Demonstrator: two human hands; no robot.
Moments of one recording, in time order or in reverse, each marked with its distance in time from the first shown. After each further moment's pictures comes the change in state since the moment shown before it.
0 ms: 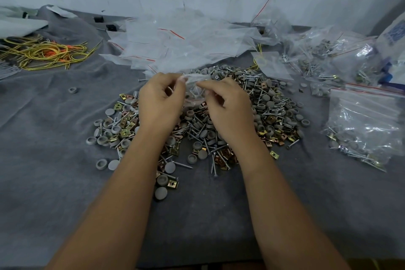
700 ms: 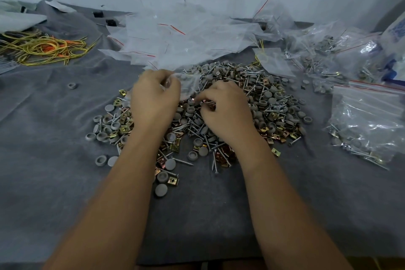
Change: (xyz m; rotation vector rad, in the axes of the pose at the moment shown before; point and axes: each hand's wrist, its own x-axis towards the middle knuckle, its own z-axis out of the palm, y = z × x) left_hand 0.005 -0.007 -0.006 0.280 0.062 -0.013; right_hand -0.001 -0.003 -0.001 -0.330 -0.228 -0.008
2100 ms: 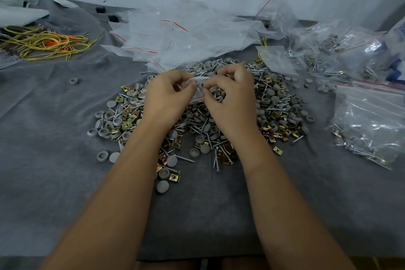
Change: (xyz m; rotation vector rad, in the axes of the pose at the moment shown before) left_hand -0.002 0.002 0.006 -0.237 -0.272 -0.001; right_hand 0.001 0.003 0.007 0.168 0.309 0.006
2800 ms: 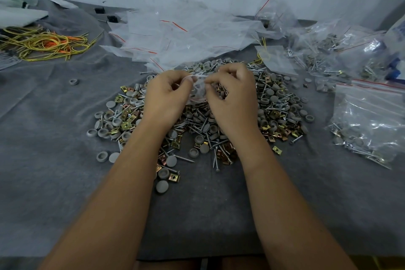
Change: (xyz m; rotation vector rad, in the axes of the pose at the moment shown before) left_hand -0.003 0.005 0.002 -0.091 0.019 -0.047; right_hand 0.002 -0.001 -0.002 -0.009 0.043 0.023
